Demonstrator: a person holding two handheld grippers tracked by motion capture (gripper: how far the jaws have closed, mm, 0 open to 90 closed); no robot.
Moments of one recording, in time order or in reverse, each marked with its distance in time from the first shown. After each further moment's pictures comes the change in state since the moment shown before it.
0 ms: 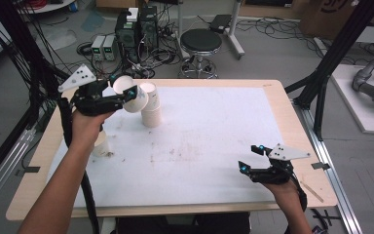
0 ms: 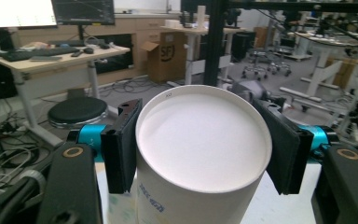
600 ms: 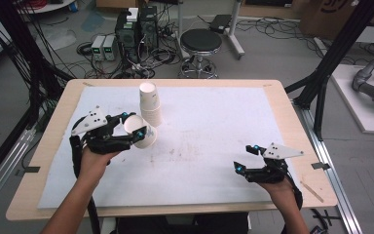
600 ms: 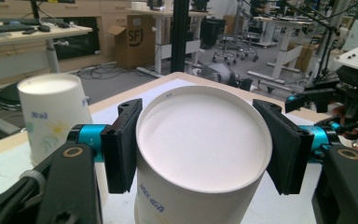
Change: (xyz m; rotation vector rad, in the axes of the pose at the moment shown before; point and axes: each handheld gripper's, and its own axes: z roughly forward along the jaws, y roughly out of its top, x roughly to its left) left arm -0.037 -0.075 -0.010 0.047 -0.114 -0.012; right arm 0.004 0.002 0.012 0.016 0.032 -0.010
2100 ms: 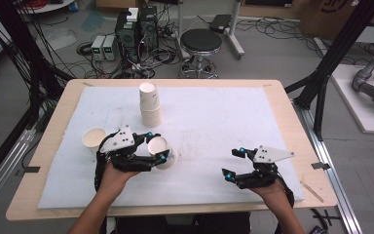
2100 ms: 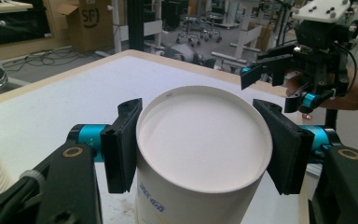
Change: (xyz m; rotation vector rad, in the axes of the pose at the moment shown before) left arm -0.046 -0.027 0.035 0.068 -0.164 0.011; right arm 0.027 0.014 0.011 -0.043 0.175 -0.048
